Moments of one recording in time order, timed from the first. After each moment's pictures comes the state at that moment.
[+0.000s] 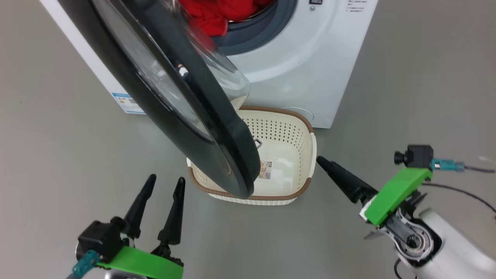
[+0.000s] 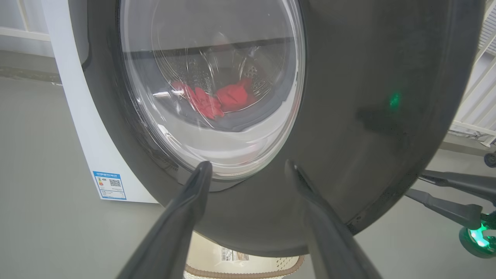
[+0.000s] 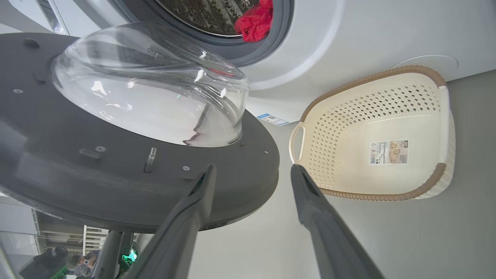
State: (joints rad) left arm -0.18 0.07 -0.16 0.19 -0.38 -0.13 -0.25; right arm -0.45 -0.35 0.59 0.34 1.54 0.12 0.10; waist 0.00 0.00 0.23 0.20
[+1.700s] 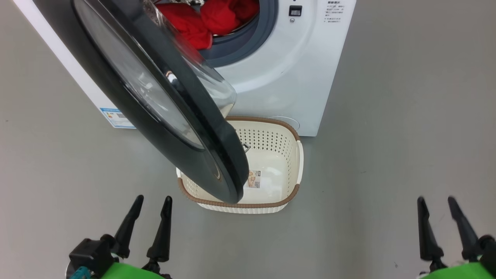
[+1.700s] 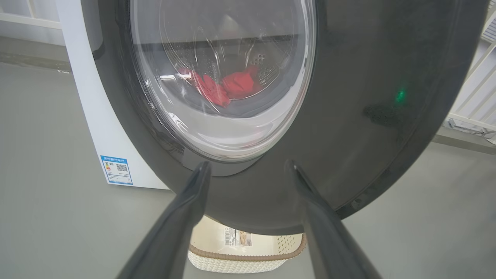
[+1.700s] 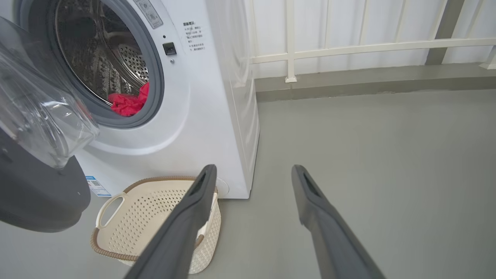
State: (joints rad) left arm -0.10 0.08 -0.11 0.22 -0.38 -0.13 -0.25; right arm 0.12 -0.04 -0.18 0.11 0.28 0.12 -0.26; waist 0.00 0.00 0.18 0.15
